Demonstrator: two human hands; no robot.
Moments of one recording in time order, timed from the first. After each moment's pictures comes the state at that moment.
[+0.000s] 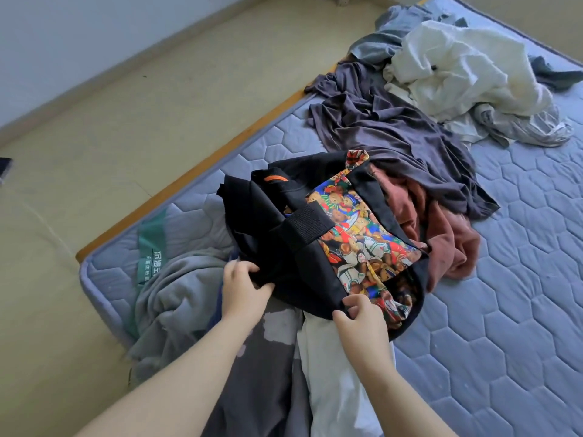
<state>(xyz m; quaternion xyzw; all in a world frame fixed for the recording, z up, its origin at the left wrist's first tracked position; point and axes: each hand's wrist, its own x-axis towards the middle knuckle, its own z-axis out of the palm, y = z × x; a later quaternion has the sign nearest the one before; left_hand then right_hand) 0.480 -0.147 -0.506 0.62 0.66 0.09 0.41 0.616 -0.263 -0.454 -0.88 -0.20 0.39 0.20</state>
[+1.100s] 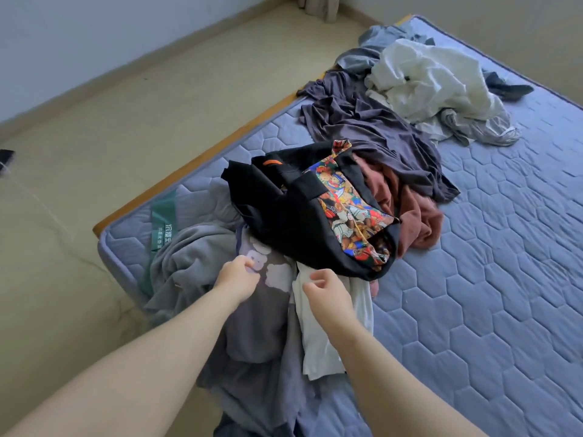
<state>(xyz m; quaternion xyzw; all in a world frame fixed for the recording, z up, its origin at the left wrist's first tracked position) 0.435 -0.201 -0.446 0.58 0.65 -0.03 0.48 0.559 -0.304 -0.398 -0.82 -0.21 0.45 0.26</state>
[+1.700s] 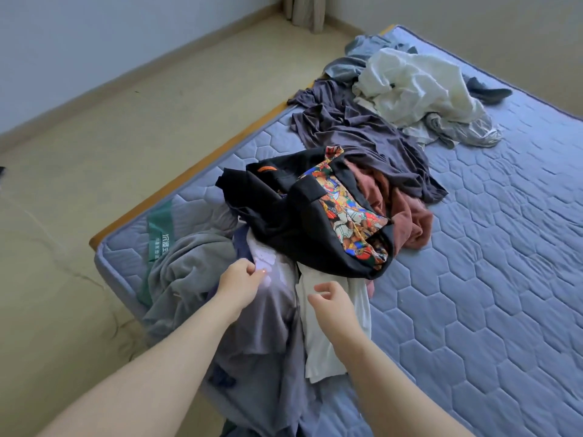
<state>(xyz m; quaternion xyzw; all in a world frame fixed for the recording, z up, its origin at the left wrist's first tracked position) 0.439 -0.213 -0.418 0.59 0.63 0.04 0.50 0.555 -0.321 -0.394 -0.82 -0.15 0.46 0.29</state>
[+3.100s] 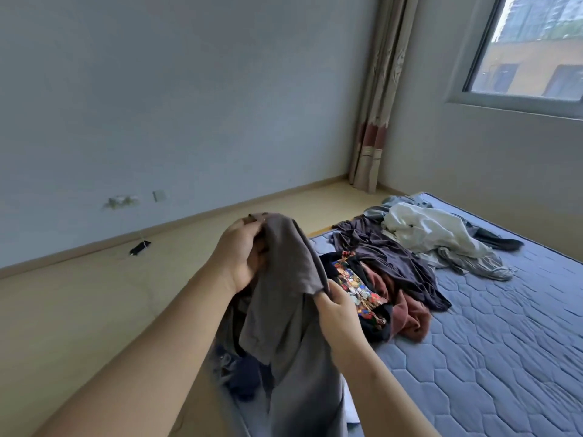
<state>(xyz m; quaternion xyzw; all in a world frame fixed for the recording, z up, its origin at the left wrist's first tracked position) 0.400 -0.423 -0.119 0.35 0.34 0.54 0.68 0.524 -0.502 -0.191 -0.59 -0.42 0.43 0.54</state>
